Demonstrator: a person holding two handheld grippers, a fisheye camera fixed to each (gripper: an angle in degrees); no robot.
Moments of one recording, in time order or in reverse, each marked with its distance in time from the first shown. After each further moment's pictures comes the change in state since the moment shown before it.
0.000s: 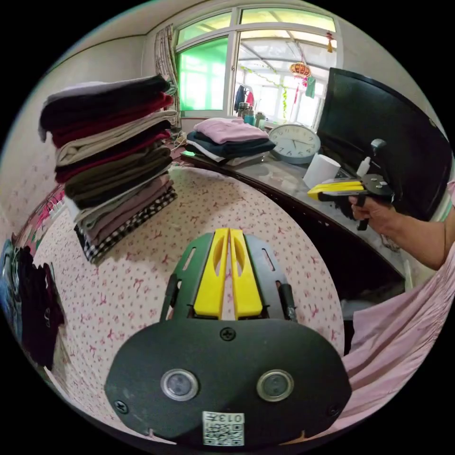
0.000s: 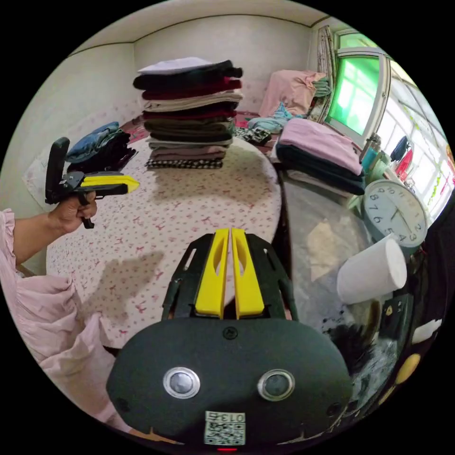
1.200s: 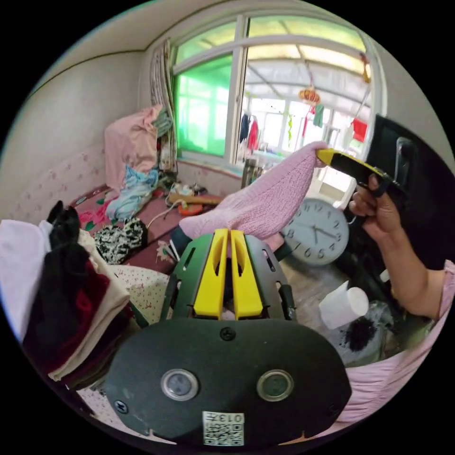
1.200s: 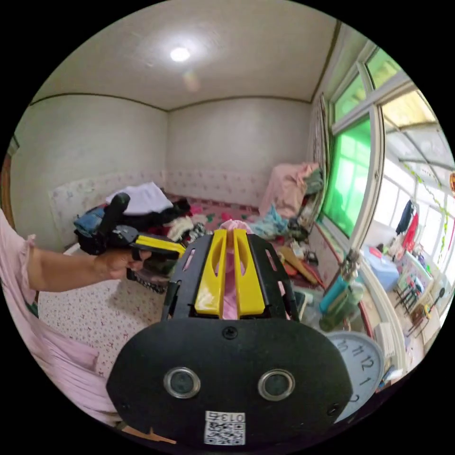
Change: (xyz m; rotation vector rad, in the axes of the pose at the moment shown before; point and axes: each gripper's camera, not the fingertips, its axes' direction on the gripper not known) left arm -0.033 -0.439 0.060 0.214 0.019 -0.030; right arm 0.405 -0.310 -0.302 0.535 -0.076 -0.168
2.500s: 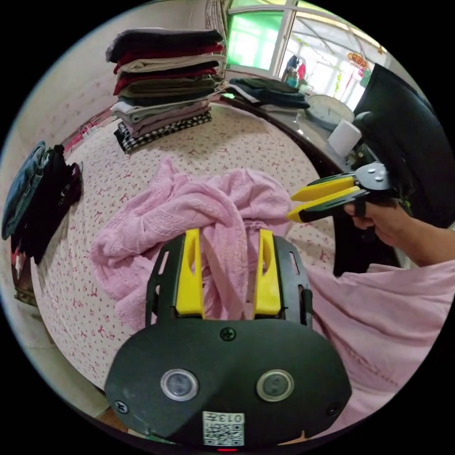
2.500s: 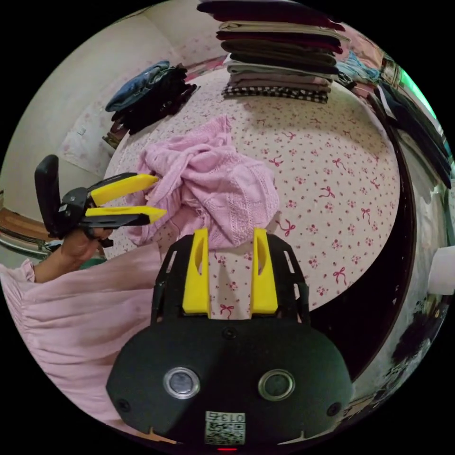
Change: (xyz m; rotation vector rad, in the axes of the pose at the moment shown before) left arm -0.038 0.493 -0.371 -0.485 -0.164 -0.215; right arm -0.533 0.259 0.129 -0.874 -0.318 0.201
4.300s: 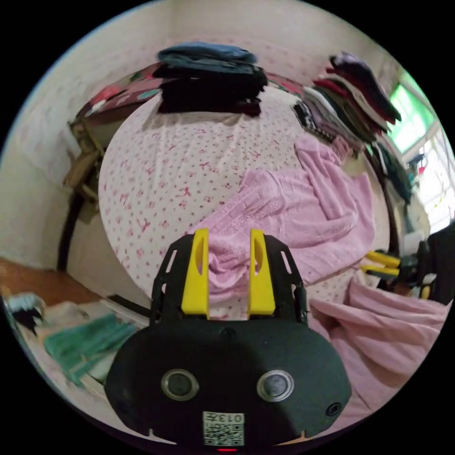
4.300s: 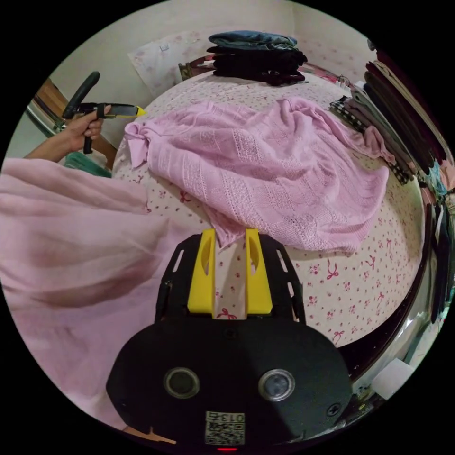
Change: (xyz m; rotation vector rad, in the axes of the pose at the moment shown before) left arm -0.284 0.301 -0.183 -0.041 -0.216 -0.705; right arm -0.306 0.115 0.131 -0.093 0.033 -0.575
